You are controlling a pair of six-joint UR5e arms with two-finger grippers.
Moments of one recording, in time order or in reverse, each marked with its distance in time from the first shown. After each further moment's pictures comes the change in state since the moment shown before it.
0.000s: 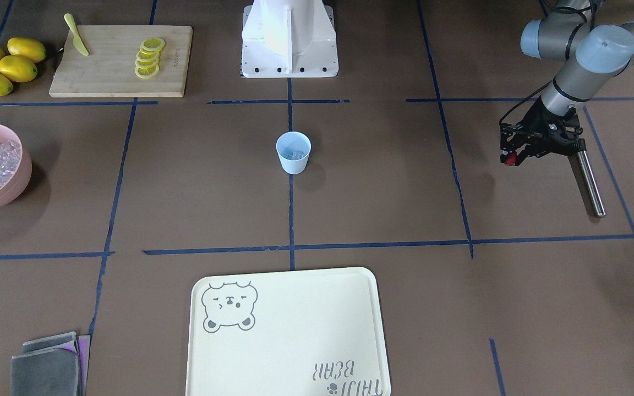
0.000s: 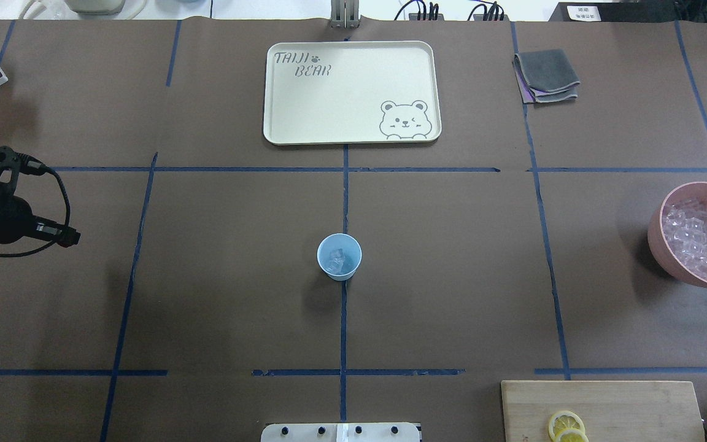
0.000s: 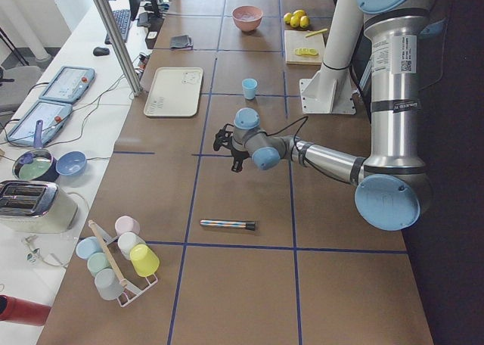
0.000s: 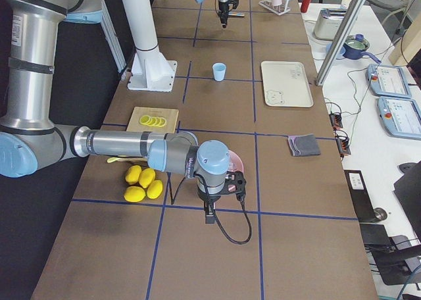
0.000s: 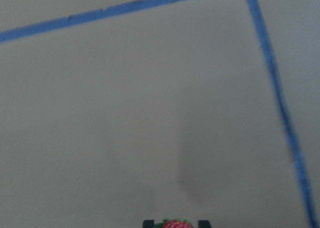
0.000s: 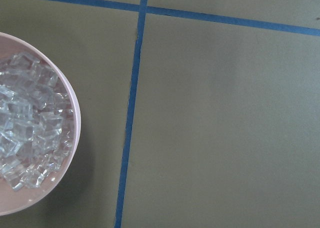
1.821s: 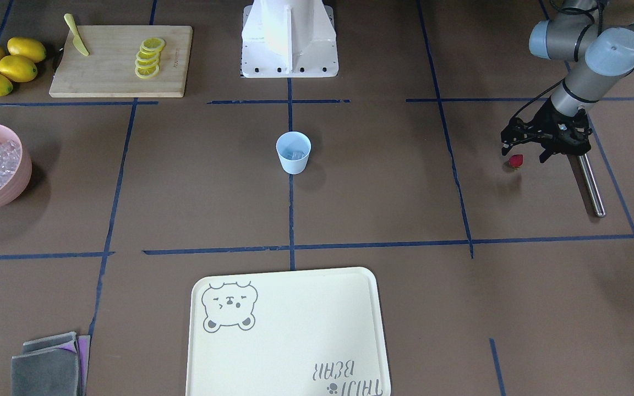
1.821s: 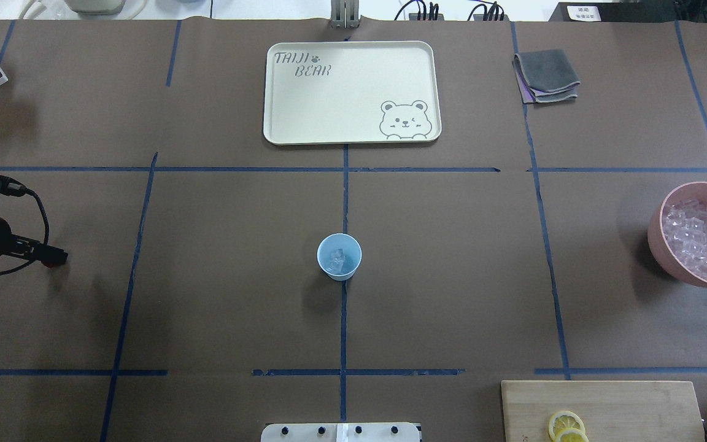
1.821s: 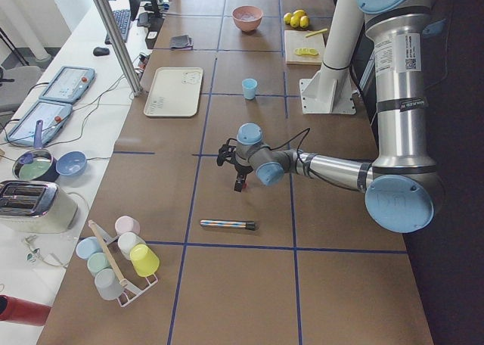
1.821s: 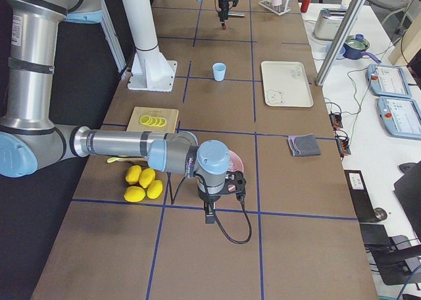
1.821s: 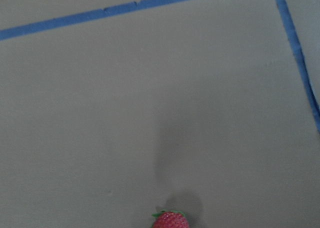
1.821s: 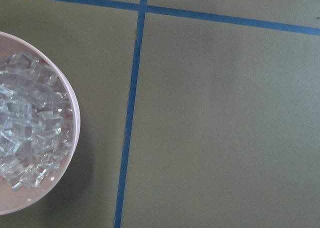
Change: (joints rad) left arm 0.019 0.101 0.149 -0.210 -0.002 0.011; right arm 0.000 0.000 -0.002 0.000 0.000 -0.002
